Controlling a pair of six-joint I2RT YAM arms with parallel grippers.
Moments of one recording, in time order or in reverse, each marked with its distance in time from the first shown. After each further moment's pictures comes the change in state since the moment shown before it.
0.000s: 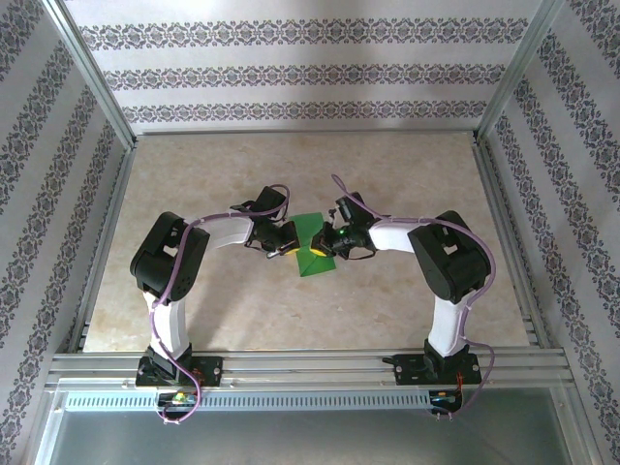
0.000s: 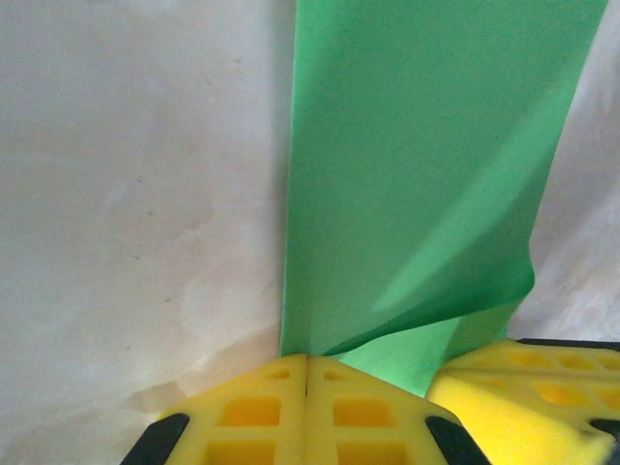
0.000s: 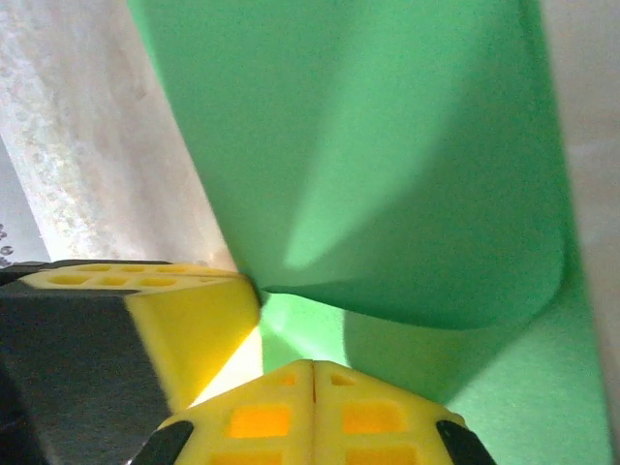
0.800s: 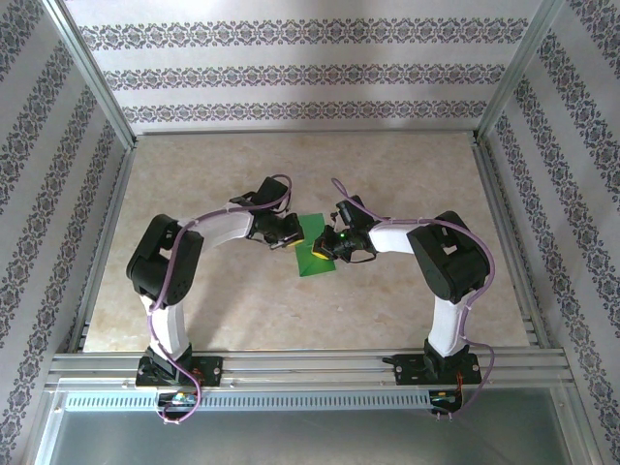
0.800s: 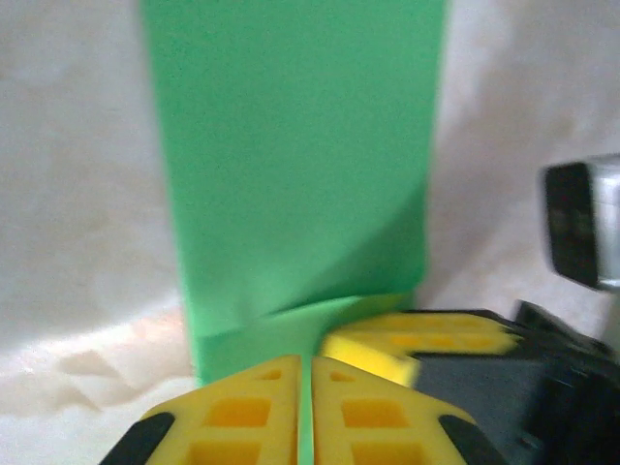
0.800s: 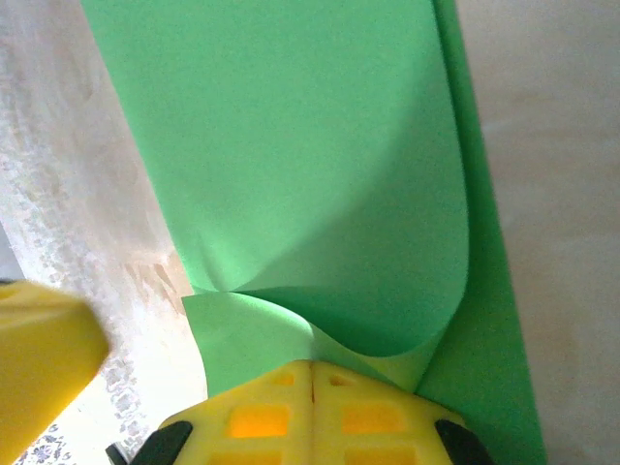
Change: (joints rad) left arm -0.017 -0.057 0.070 -0.057 0.010 0.016; right arm 0.002 0.005 -0.017 -0.007 0.042 -0.005
